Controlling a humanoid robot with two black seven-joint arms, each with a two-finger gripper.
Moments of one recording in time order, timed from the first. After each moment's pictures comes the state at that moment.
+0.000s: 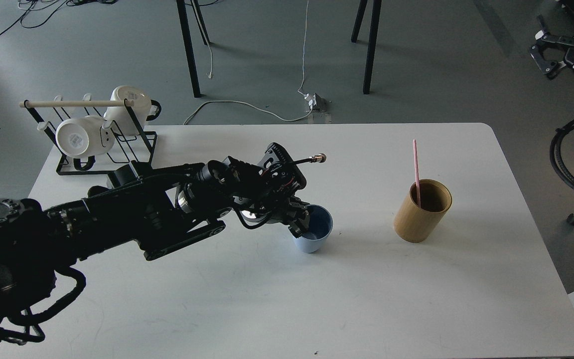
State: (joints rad) left arm -1.02 0.09 -0.17 -1.00 2.11 -0.49 -0.17; right arm 0.77 -0.63 0.90 0.76 0.25 0.45 0.21
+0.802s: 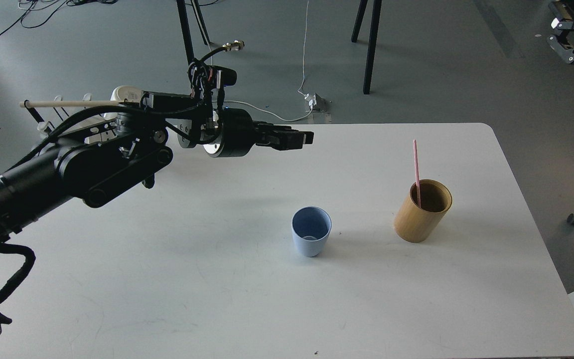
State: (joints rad) left arm -1.04 0.34 -0.52 -1.05 1.40 -0.49 -0.25; right arm 0.82 -0.83 0.83 1.01 -0.22 0.32 0.20
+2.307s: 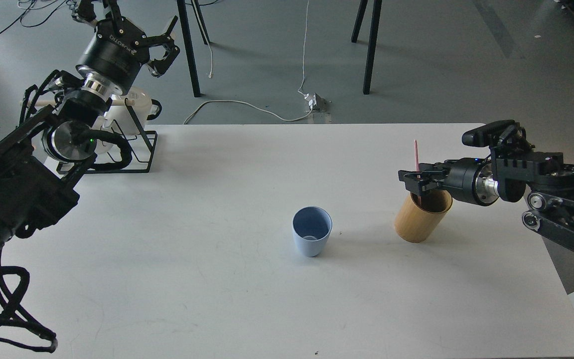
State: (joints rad) left arm -0.90 0.35 -0.73 -0.71 -0.07 -0.49 -0.33; right arm 0.92 -0.70 0.18 1.20 -1.62 0.22 0.10
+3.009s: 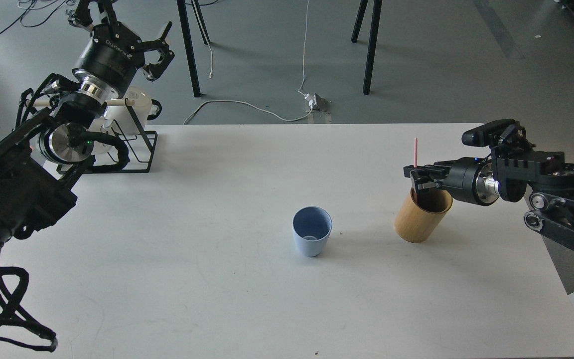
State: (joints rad) left arm -0.90 0.34 -0.72 -0.67 -0.06 -0.49 -0.33; right arm 0.94 -0.75 0.18 1.26 -1.62 0.22 0.10
